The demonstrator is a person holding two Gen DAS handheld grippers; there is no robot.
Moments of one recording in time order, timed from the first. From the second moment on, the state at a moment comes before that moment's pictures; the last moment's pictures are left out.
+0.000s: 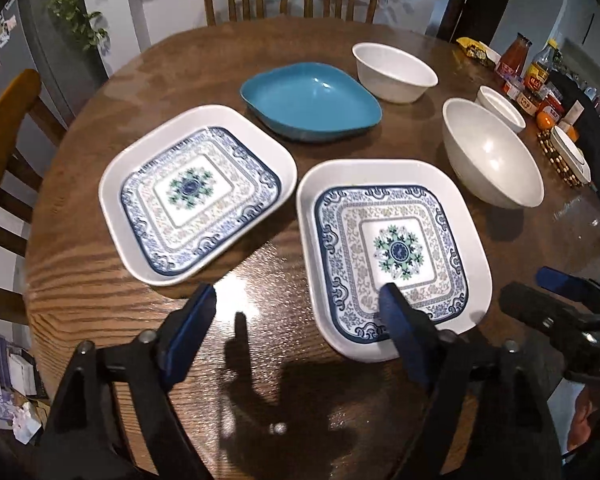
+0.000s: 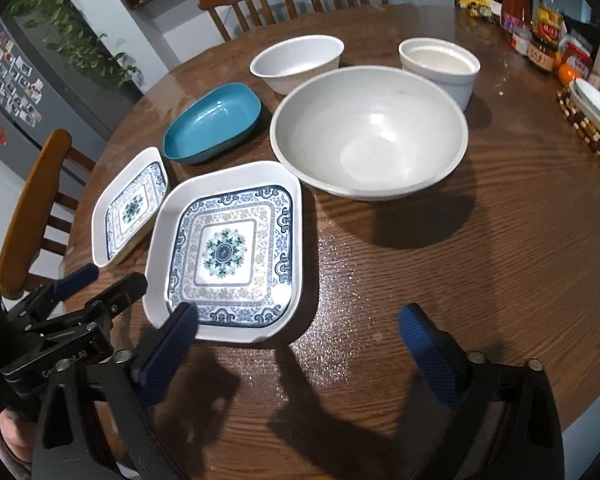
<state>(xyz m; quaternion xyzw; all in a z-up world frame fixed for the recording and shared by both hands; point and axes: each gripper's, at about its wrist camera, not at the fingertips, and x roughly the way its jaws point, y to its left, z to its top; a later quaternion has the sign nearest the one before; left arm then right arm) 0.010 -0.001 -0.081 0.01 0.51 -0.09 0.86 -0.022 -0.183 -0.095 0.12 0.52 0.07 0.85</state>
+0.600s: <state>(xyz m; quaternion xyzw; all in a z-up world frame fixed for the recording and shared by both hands) 0.030 -0.019 -0.106 0.00 0.53 -0.11 0.84 0.012 -0.175 -0.120 0.10 0.53 0.09 0.84</state>
